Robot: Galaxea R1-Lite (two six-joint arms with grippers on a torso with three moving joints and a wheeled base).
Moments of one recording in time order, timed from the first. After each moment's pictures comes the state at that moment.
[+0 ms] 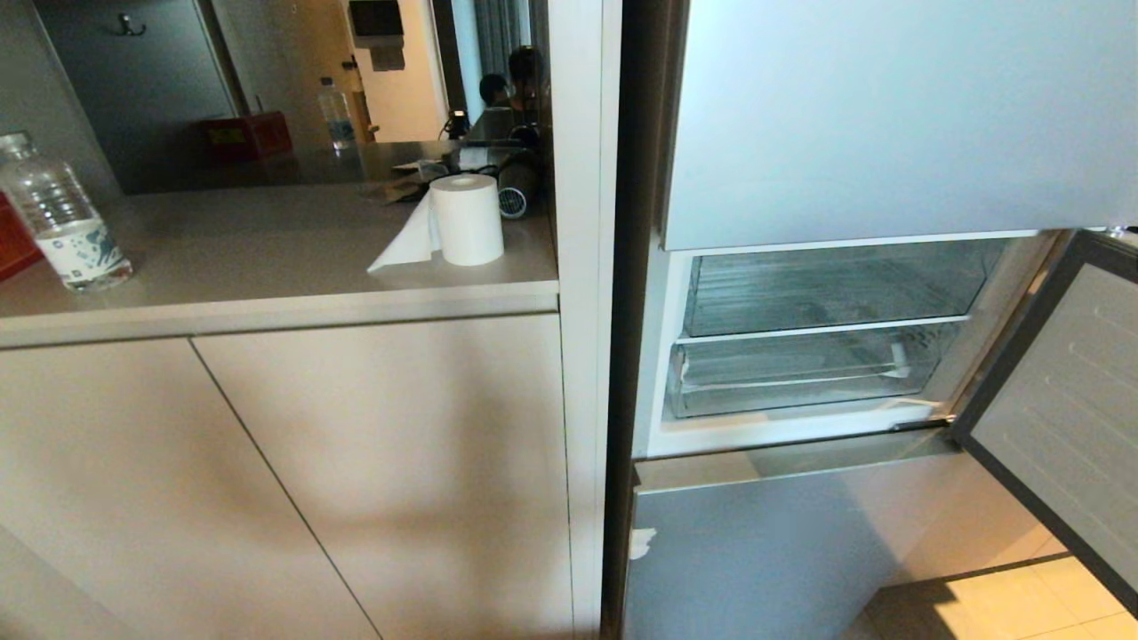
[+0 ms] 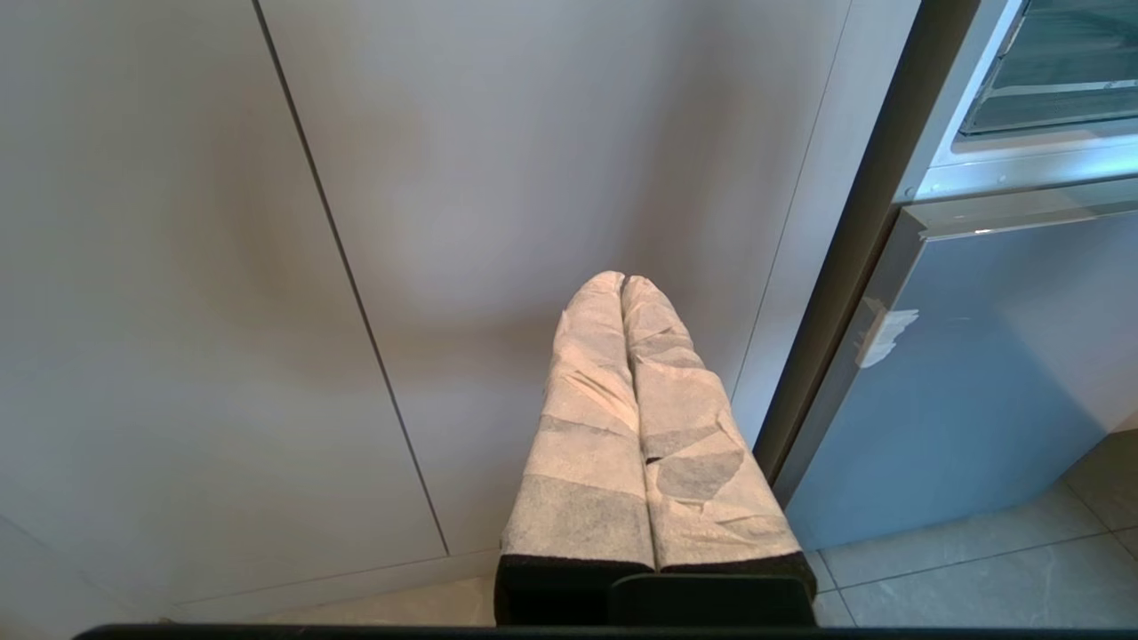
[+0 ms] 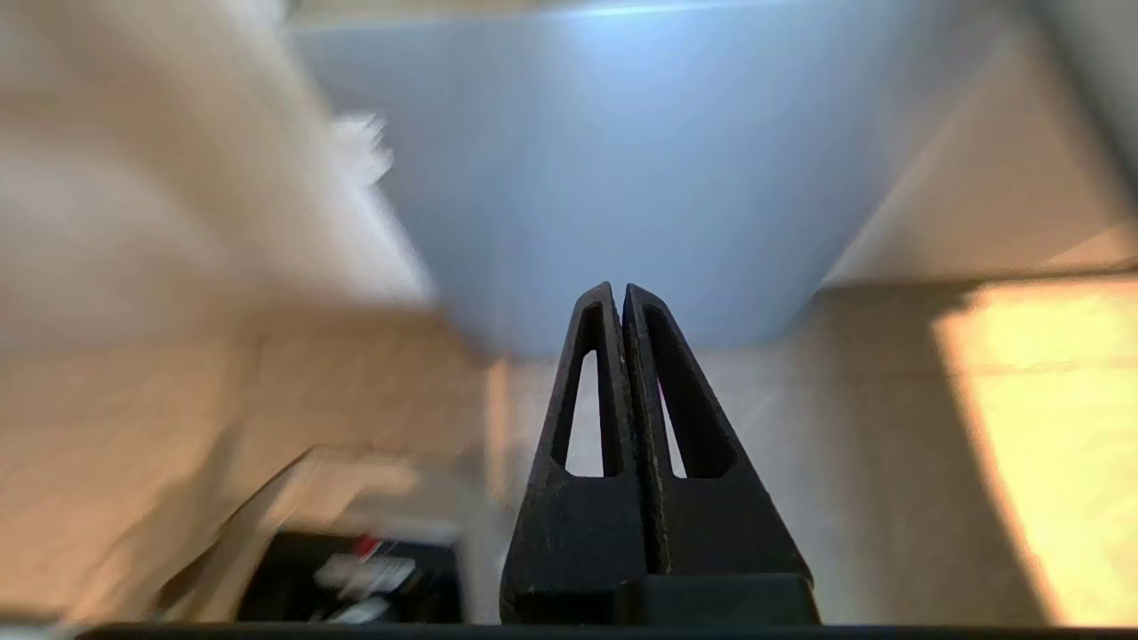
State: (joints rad) left arm 0.00 0.00 0.00 -0.01 0.00 0.00; right arm 0.10 0.37 0.00 -0.03 -0.04 0.04
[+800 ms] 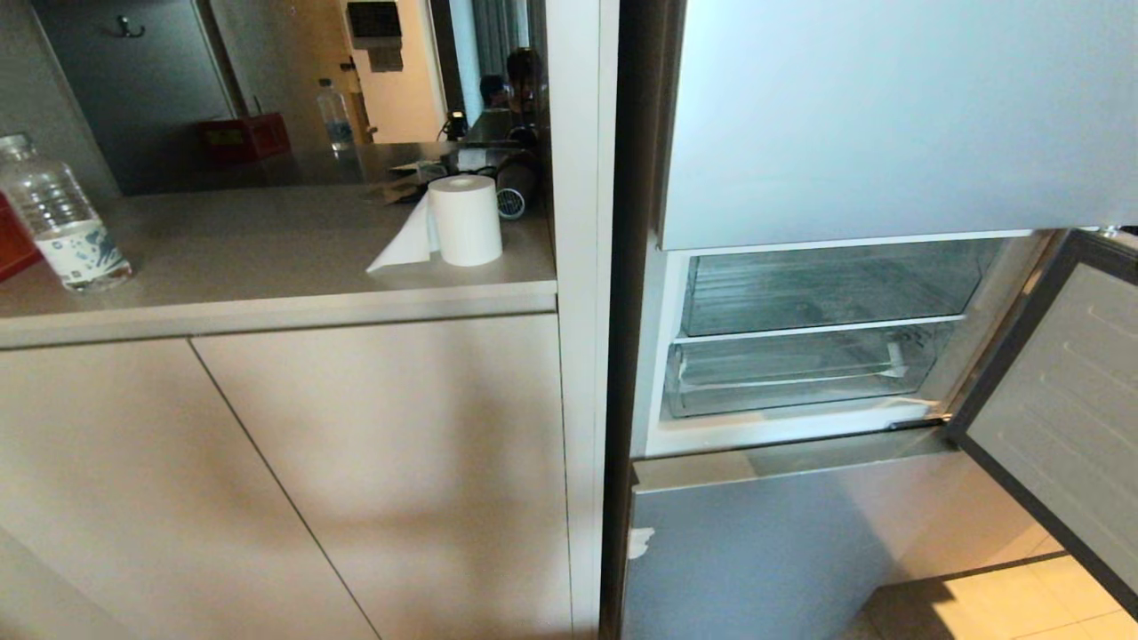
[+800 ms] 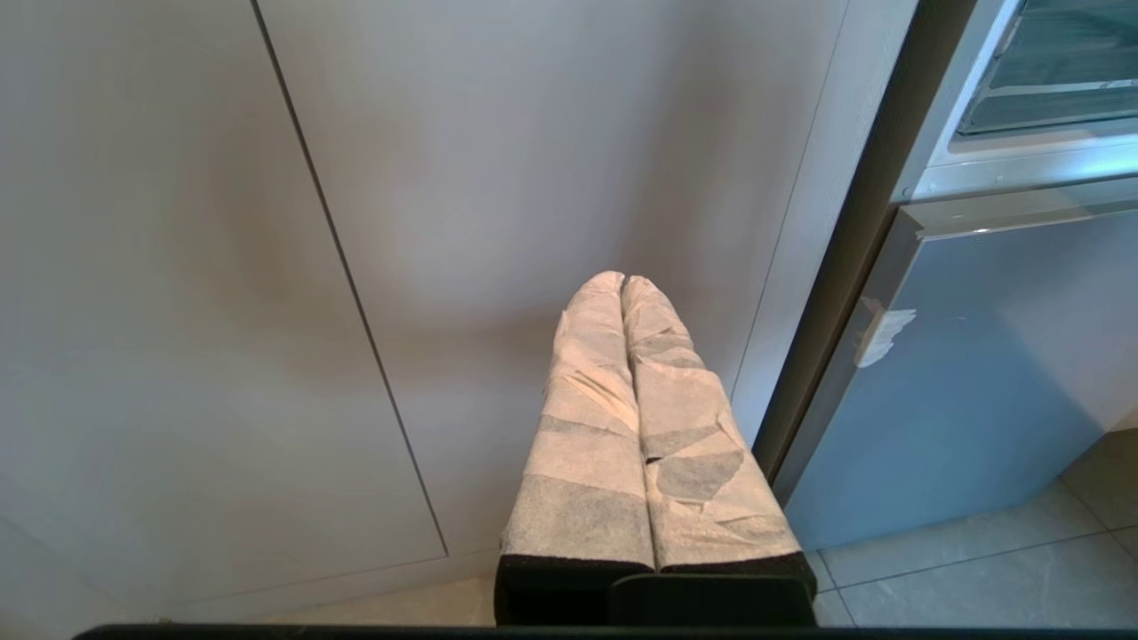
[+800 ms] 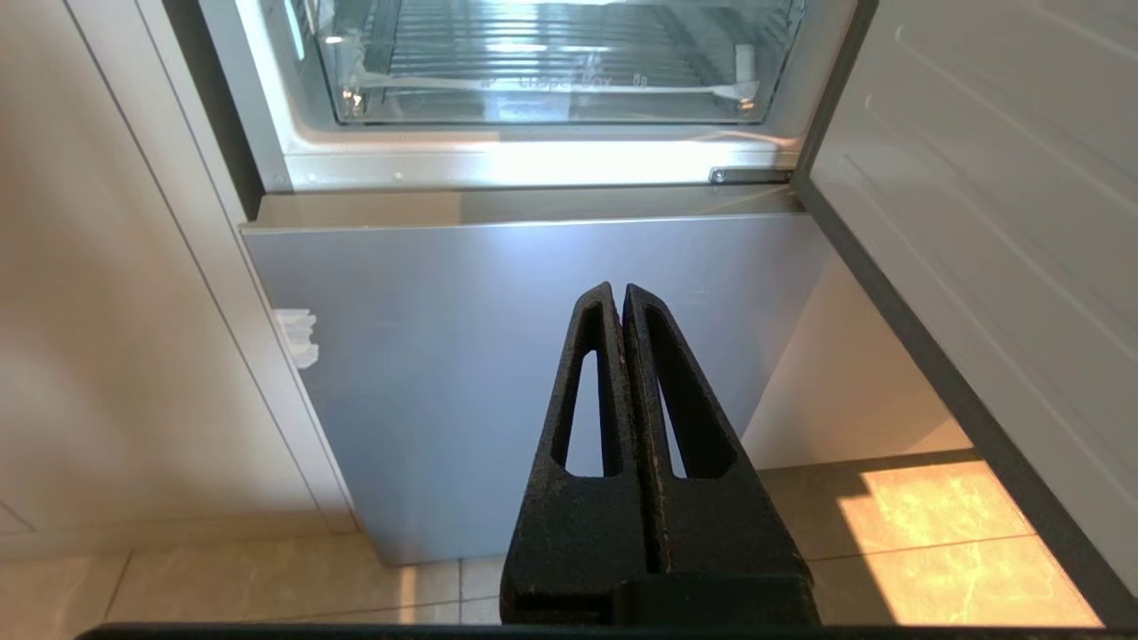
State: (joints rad) left arm 0.00 0.00 0.00 -0.01 0.00 0.00; right arm 0.00 0.00 0.00 0.01 -0.01 -0.05
